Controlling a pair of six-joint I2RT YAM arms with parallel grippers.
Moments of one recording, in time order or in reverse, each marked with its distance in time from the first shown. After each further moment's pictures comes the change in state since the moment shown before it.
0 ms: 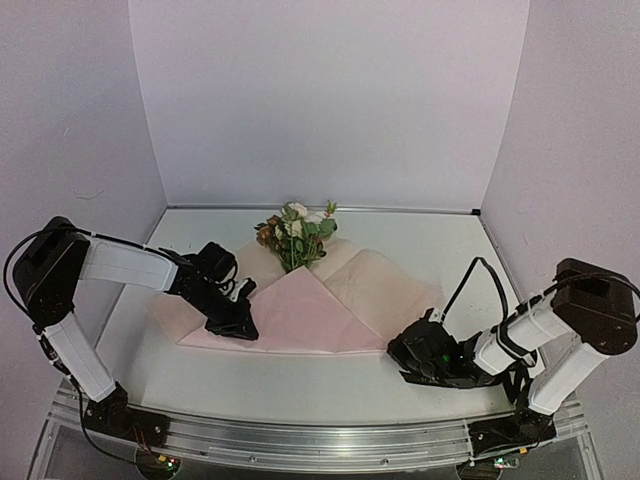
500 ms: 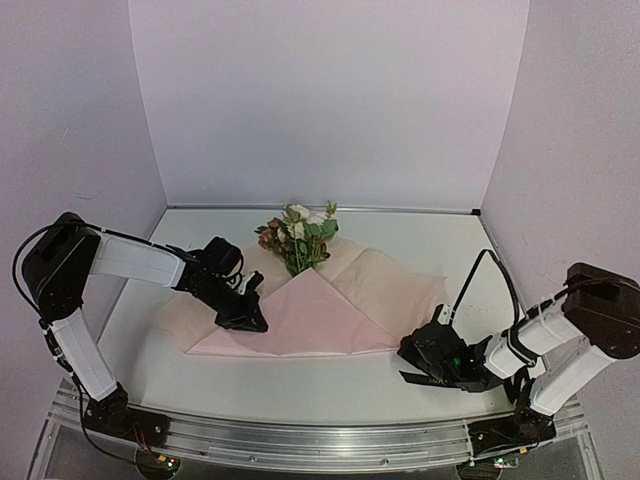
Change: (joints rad) left arm -0.001 0.060 0.054 0.075 0.047 -0.041; right arm -0.013 -0.064 -0.077 0.035 0.081 -0.141
